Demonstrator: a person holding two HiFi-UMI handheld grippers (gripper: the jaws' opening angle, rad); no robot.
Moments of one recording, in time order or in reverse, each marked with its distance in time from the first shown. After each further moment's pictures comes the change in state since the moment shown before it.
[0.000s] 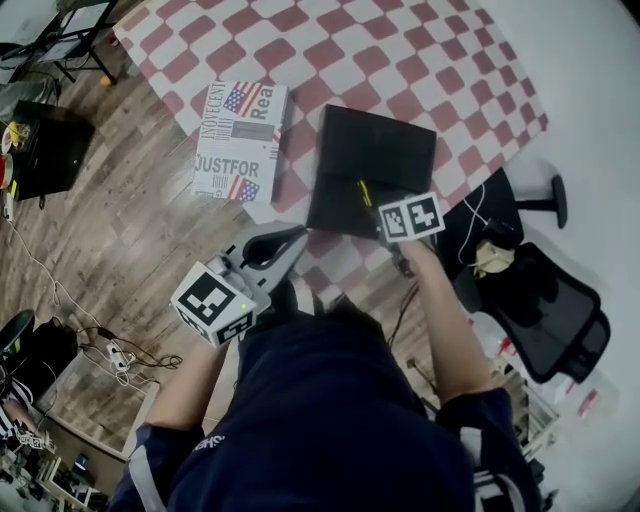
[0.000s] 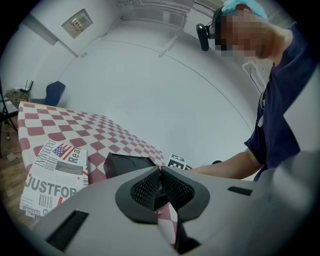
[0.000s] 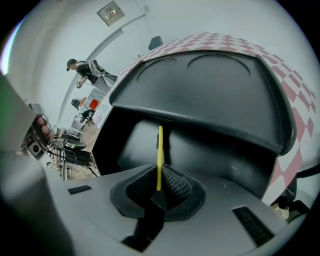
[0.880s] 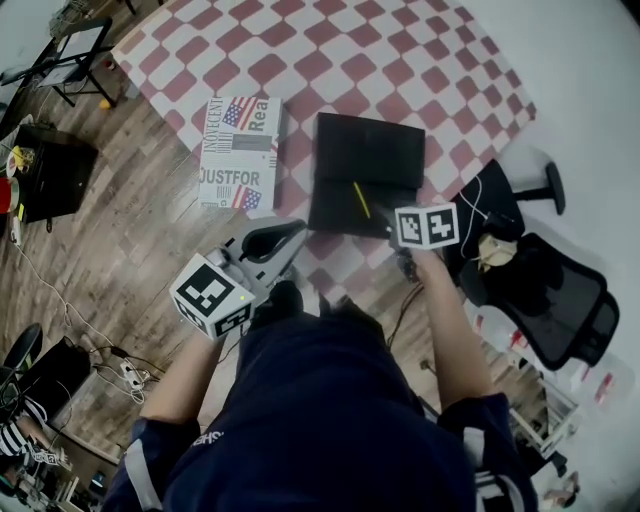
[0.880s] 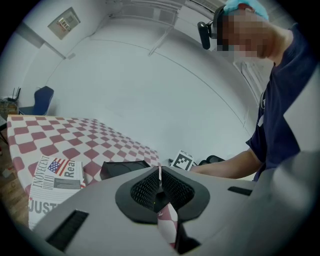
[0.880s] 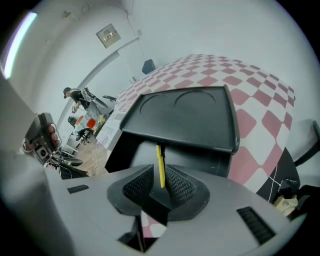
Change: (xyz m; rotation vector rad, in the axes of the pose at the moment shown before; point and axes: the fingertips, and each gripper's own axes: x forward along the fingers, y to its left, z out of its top) left arm -0.005 -0.006 0.023 0.091 0.031 -0.063; right arm -0.052 -0.001 0.013 0.094 -0.219 -0.046
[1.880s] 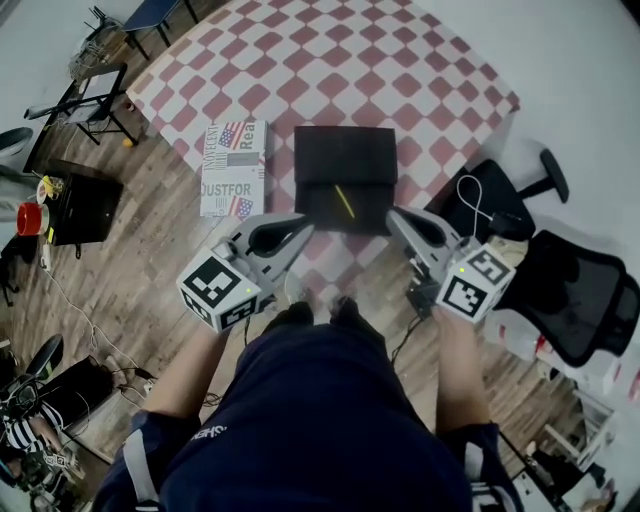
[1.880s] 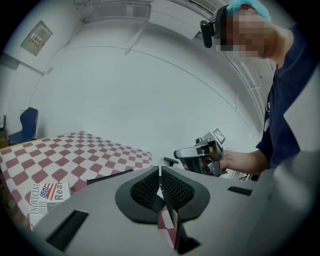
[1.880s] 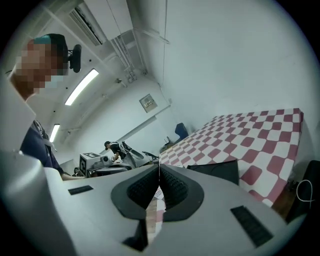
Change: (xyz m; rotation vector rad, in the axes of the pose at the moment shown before) left arm 0.032 -0.079 0.035 0.195 0.032 -0.022; right arm -0.231 0.087 0.032 -0.093 -0.730 0.374
